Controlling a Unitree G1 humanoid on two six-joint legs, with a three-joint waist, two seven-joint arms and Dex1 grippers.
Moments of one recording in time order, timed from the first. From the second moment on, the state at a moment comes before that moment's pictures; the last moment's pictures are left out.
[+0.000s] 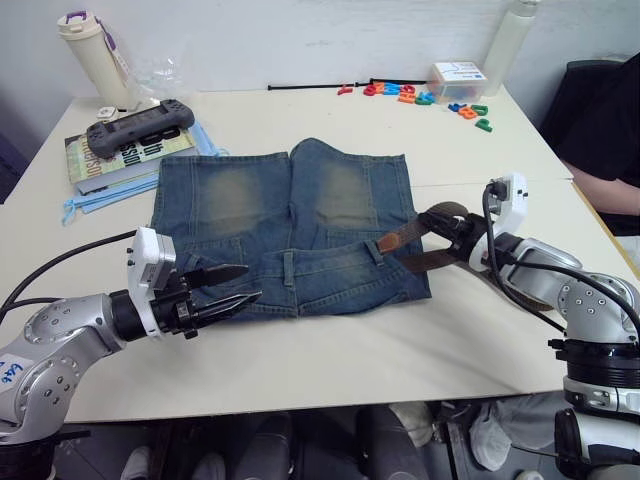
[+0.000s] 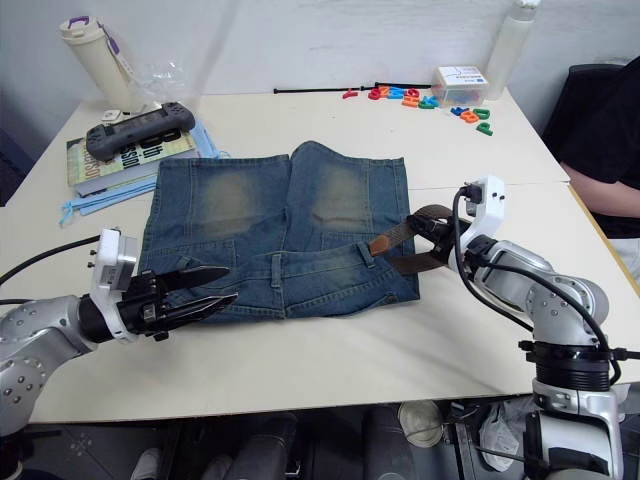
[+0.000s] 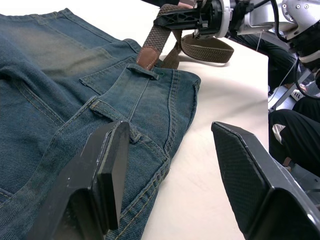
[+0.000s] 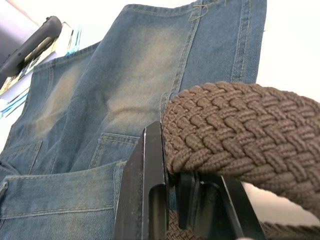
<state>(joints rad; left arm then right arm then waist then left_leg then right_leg) -0.06 0.79 0.33 -0.50 -0.87 0.73 -0.80 -0.53 -0.61 -0.20 -0.04 1.13 0.93 0.12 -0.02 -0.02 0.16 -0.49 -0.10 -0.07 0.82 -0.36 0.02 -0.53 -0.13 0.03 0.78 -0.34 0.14</state>
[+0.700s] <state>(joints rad) -0.11 0.76 0.30 -0.50 -0.87 0.74 -0.76 -0.55 -0.48 -0.20 -0.05 1.01 1.03 0.16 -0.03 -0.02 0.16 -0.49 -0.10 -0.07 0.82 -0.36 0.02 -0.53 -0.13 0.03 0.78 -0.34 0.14</state>
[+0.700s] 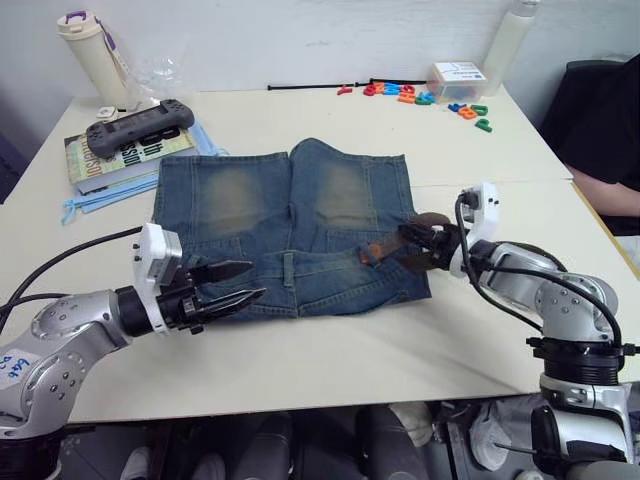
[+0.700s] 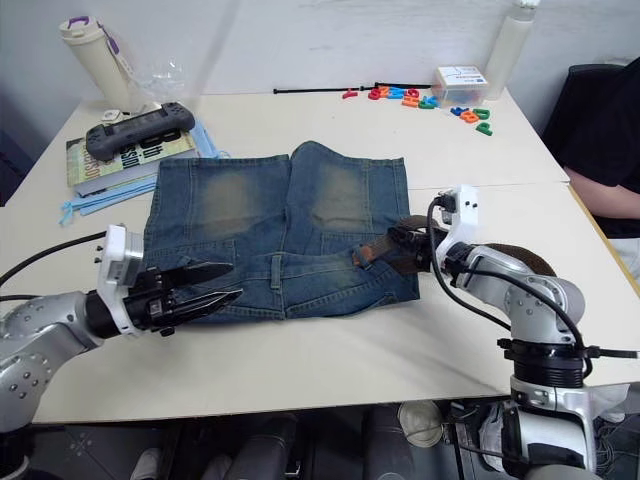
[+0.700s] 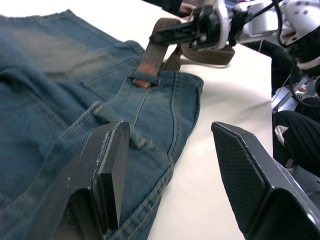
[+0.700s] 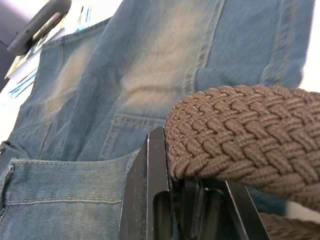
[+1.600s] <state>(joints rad) -0.51 0.49 -0.17 0.05 -0.28 0.20 -0.83 -0.53 -0.27 -0.31 -0.03 1.02 1.13 0.16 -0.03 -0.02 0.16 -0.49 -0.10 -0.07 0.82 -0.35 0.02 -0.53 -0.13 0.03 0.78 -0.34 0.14</state>
